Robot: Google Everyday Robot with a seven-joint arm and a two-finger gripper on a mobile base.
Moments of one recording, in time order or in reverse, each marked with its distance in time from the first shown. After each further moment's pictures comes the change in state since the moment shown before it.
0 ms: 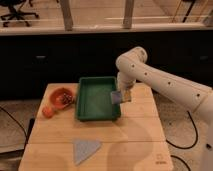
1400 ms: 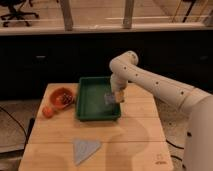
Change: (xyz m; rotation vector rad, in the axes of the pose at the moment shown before) arm -0.029 -0.018 0.043 -0.016 -0.049 -0.070
